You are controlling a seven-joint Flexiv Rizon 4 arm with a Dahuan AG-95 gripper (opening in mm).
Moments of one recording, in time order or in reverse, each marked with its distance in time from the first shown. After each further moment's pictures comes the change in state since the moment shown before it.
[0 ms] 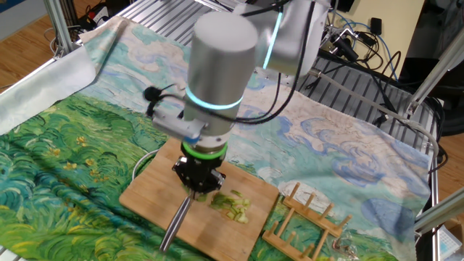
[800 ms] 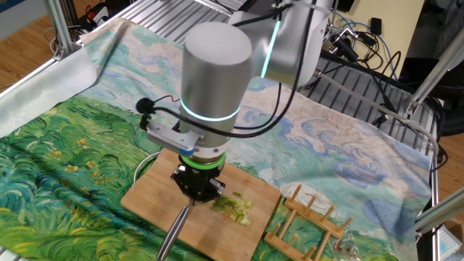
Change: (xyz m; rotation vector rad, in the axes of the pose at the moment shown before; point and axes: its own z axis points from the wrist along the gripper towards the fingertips) arm -0.012 0.002 0.001 0.018 -0.004 0.018
